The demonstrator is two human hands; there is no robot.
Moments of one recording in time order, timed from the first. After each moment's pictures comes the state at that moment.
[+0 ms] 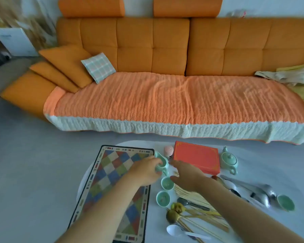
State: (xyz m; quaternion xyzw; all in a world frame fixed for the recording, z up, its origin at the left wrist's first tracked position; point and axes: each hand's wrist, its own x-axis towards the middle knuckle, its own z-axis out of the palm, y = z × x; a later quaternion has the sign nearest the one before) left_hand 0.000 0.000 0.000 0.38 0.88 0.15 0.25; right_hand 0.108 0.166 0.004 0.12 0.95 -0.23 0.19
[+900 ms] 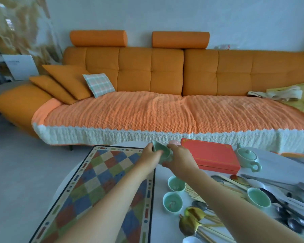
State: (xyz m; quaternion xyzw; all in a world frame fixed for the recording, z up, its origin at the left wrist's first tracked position) left_hand -0.011 0.013 -0.116 0.16 0.79 0.54 0.22; right_hand 0.061 0.129 -0.115 0.18 0.95 -0.25 -0.10
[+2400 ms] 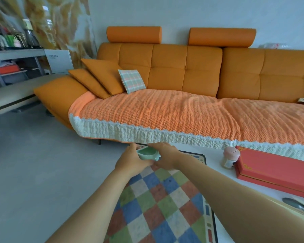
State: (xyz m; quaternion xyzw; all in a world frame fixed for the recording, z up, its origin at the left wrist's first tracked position) left_hand -0.147 -0.165 -0.167 0.14 0.91 0.37 0.08; right_hand -0.118 0.003 -0.152 -0.03 0.99 -0.14 0.06
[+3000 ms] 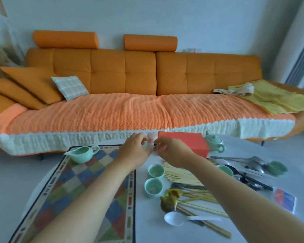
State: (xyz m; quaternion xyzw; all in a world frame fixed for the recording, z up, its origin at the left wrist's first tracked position) left_hand 0.012 0.001 -0.104 0.39 0.86 0.33 0.01; right_hand 0.121 0.143 -0.091 0.18 0.95 -0.24 -0.09
